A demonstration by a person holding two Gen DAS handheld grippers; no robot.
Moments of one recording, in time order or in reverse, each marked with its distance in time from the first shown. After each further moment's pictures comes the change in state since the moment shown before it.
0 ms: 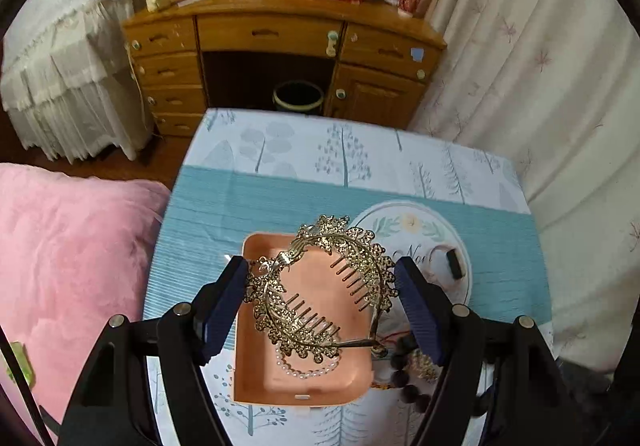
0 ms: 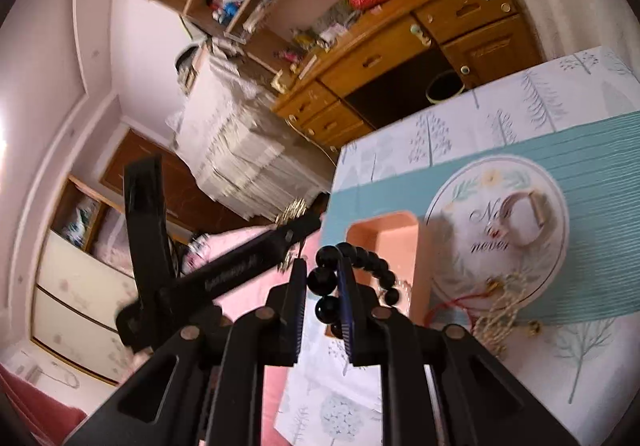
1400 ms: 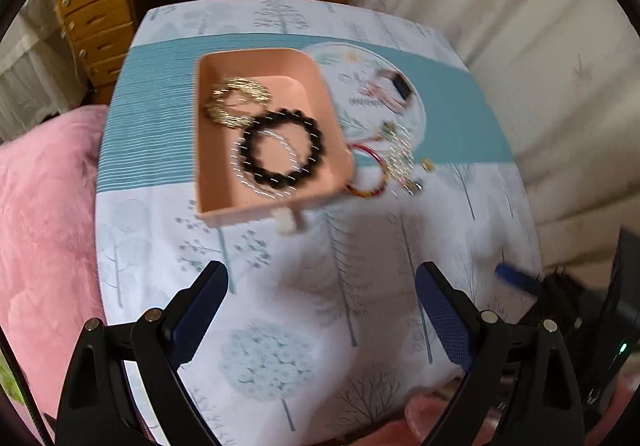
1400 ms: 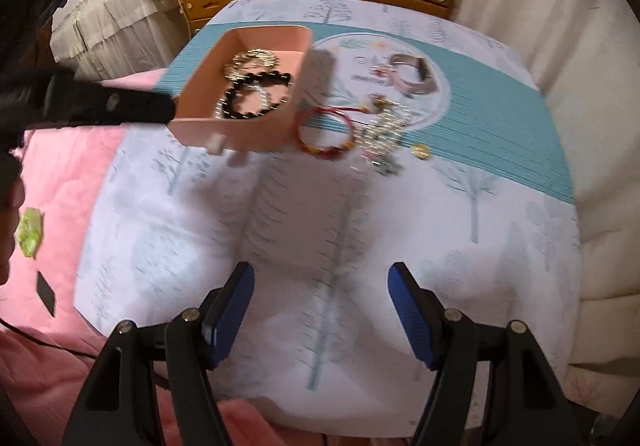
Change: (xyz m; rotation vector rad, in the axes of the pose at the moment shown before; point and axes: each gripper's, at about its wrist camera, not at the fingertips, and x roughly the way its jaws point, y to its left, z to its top) left arm -0.020 0.012 -0.144 0.199 0.246 -0.211; right arm -0.004 0.011 -0.180 -0.305 0.223 -0.763
